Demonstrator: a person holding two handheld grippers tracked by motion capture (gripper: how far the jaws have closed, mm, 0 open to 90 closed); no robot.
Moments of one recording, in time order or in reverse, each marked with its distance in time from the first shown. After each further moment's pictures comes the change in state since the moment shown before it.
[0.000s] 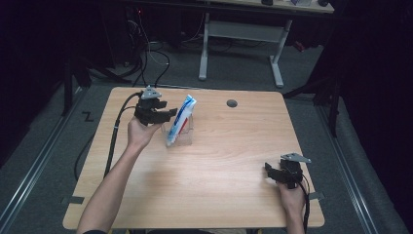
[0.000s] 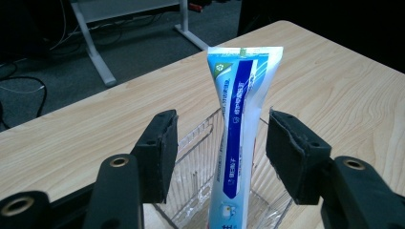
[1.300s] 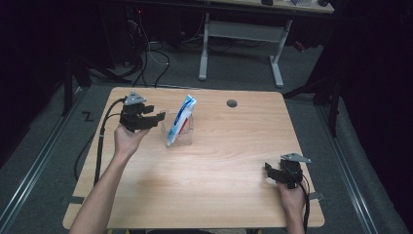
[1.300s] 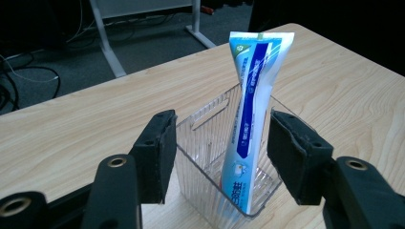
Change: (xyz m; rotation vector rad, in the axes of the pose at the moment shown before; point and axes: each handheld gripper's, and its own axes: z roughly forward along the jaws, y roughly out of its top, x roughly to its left) left arm 0.009 -0.020 -0.037 -0.014 0.036 -0.059; right arm 0.000 0.000 0.000 0.000 0.000 0.000
